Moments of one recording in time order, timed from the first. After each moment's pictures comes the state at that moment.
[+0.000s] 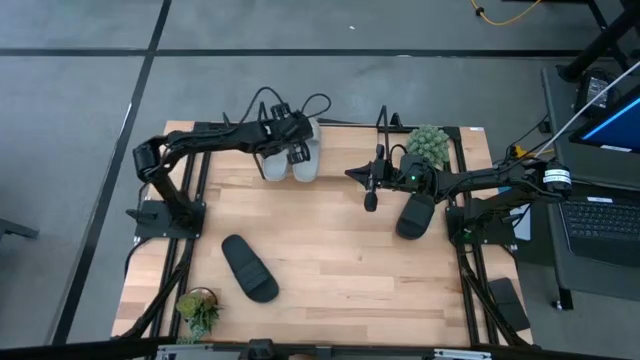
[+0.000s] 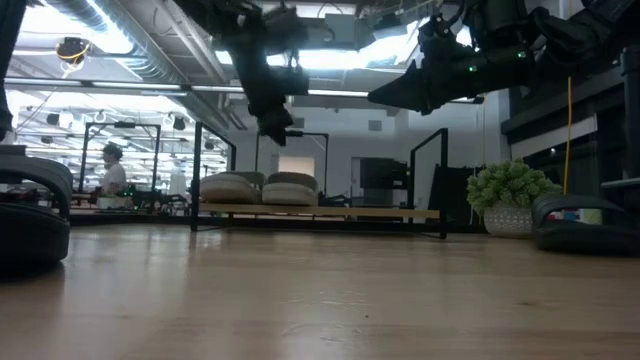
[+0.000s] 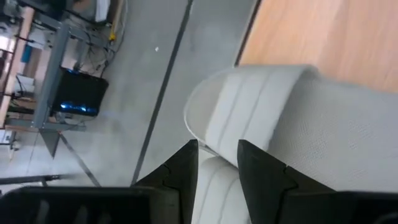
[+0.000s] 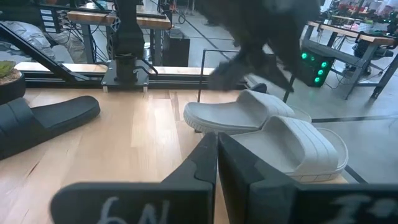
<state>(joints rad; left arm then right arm) 0.43 1.67 1.28 -0.47 -0.59 0.38 -0.22 1.31 0.52 0.66 0.01 -0.11</state>
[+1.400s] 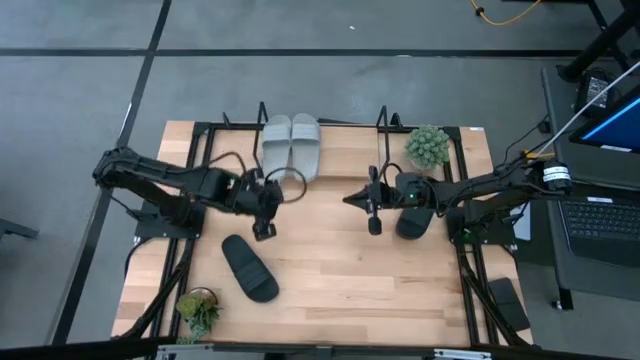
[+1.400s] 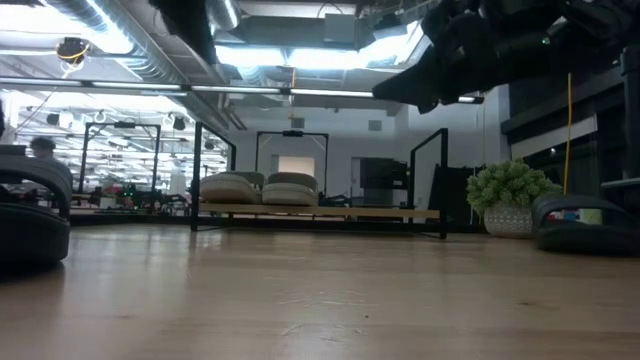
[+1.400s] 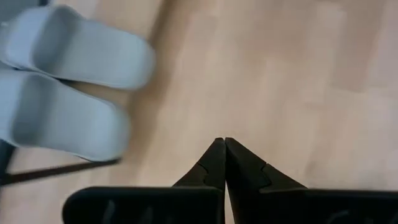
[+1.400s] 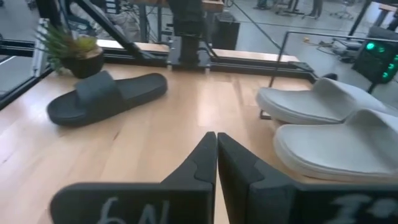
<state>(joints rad) -0.20 1.35 1.28 -1.05 -0.37 -0.43 -0.03 1.31 0.52 0.57 -0.01 -0.09</state>
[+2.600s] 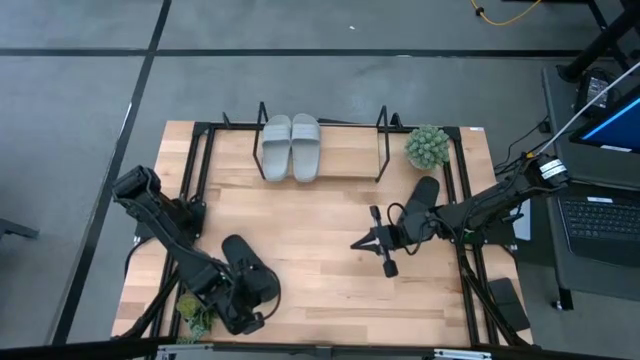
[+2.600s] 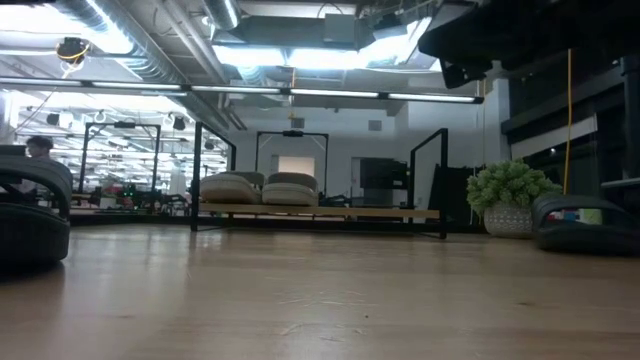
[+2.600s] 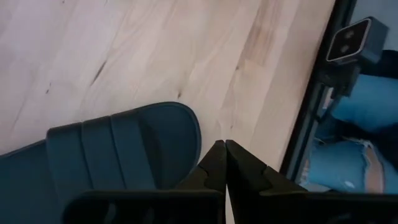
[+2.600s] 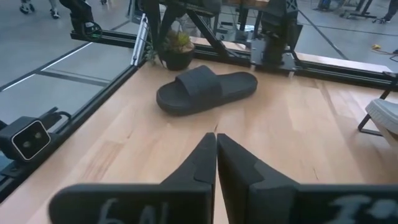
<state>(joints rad) -0.80 1.64 1.28 -0.83 -0.32 -1.19 0.36 1.31 0.52 0.54 0.15 -0.03</state>
